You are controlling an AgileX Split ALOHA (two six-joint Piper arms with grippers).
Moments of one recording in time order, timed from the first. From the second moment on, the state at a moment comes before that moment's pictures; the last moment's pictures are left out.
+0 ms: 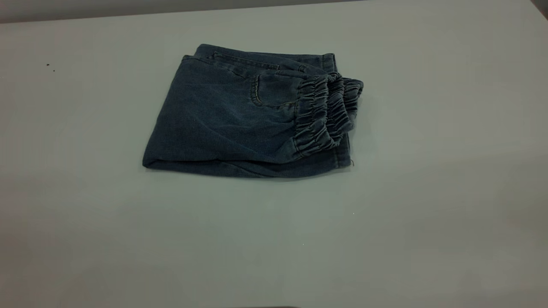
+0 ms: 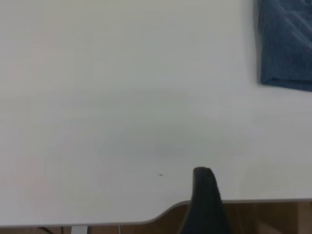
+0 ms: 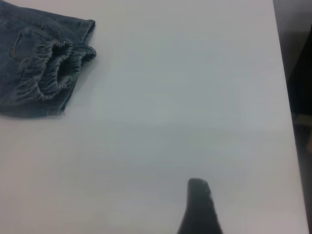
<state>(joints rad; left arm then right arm) -0.06 -0.02 -0.49 0.01 1.13 -0.06 -0.04 -0.01 -0.48 0.12 1.14 -0.10</state>
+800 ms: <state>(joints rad) -0.06 -0.02 -0.49 0.01 1.13 -0.06 -0.04 -0.01 -0.48 0.09 1.14 -0.07</state>
